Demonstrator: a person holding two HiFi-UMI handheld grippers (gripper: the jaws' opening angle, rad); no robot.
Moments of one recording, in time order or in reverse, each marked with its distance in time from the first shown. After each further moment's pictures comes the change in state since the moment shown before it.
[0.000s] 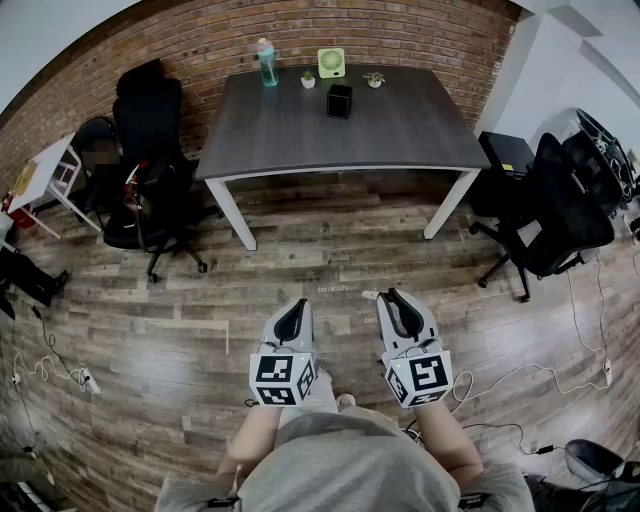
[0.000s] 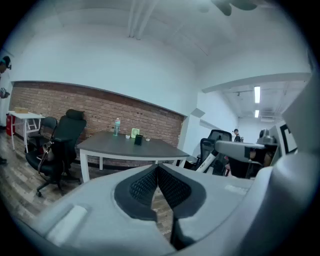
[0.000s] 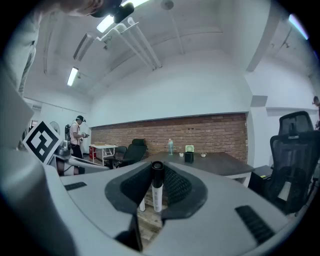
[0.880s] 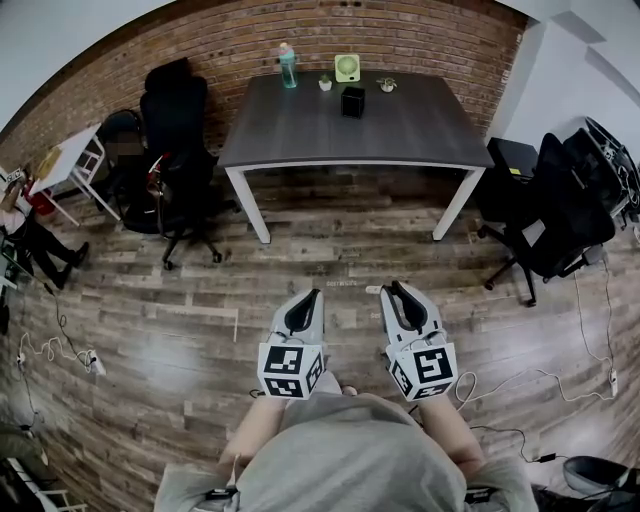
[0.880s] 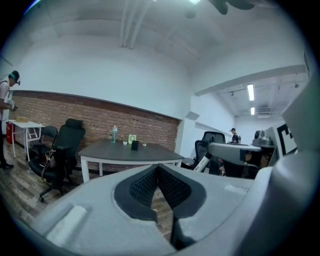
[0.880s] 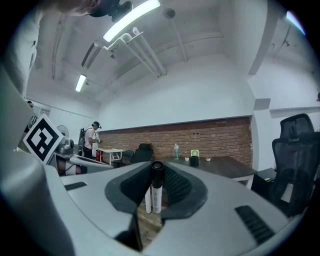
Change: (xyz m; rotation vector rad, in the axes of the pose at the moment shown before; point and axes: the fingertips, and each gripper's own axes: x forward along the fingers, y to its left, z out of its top) left arm -0.065 -0.054 0.005 0.059 -0.057 -0.021; right arm -0.072 0.026 0.012 -0.011 -0.054 0.047
